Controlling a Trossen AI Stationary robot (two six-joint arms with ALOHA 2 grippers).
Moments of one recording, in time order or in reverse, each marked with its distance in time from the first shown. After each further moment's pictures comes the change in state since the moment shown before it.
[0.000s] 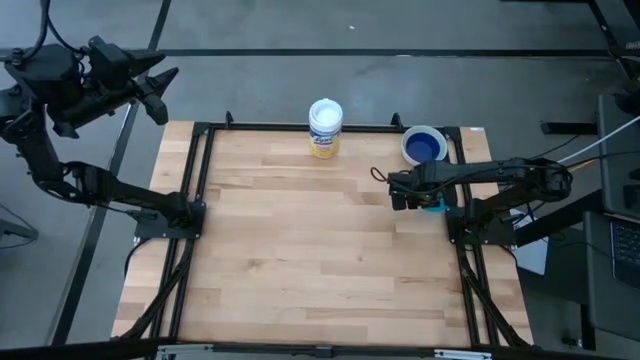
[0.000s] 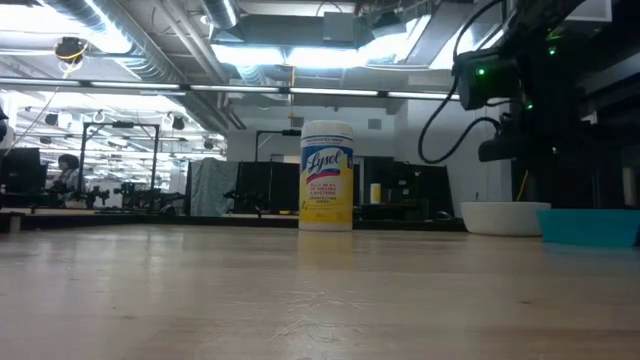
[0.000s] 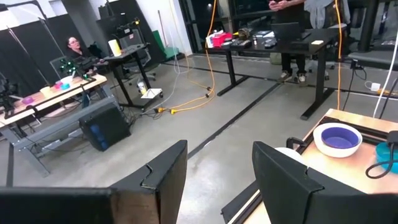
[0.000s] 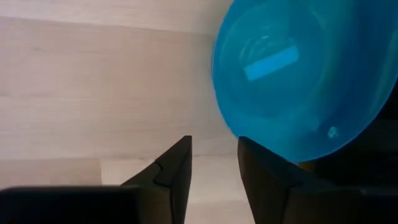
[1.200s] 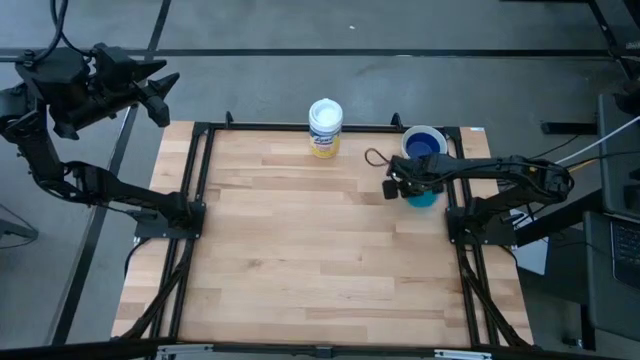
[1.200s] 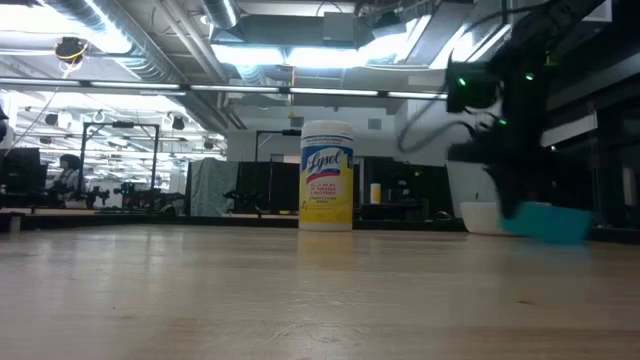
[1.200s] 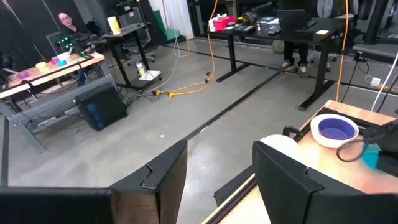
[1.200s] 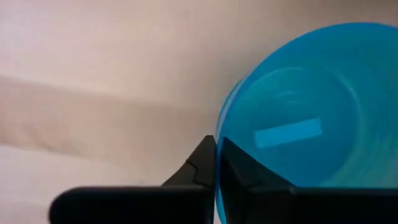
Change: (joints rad) left arm 0.000 0.004 0.000 -0.076 -0.012 -0.097; right arm -0.177 -0.001 -0.086 0.344 0.006 -0.277
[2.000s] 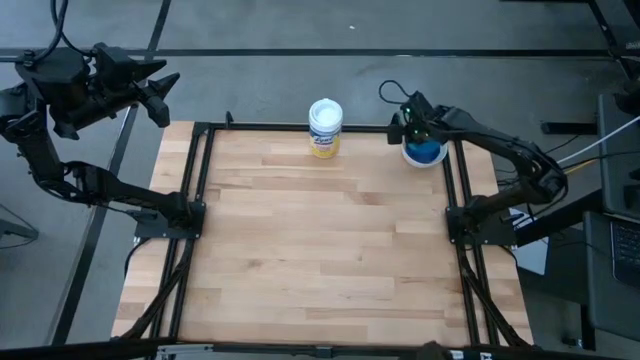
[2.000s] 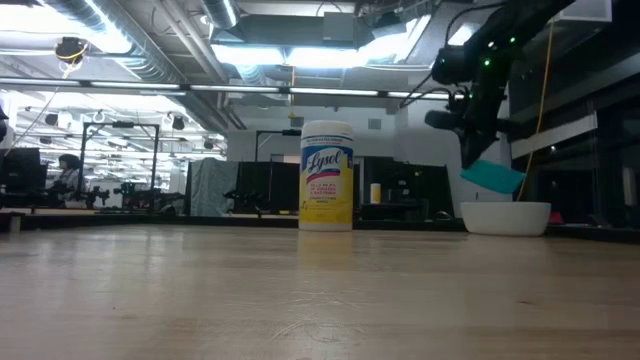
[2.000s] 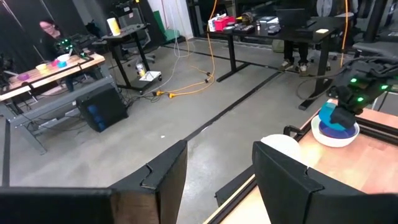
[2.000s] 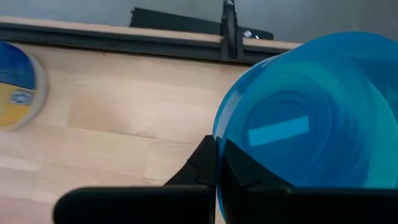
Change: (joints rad) left arm 0.000 0.000 0.000 0.001 0.001 0.011; right arm -0.408 0.042 0.367 -0.002 0.107 -0.426
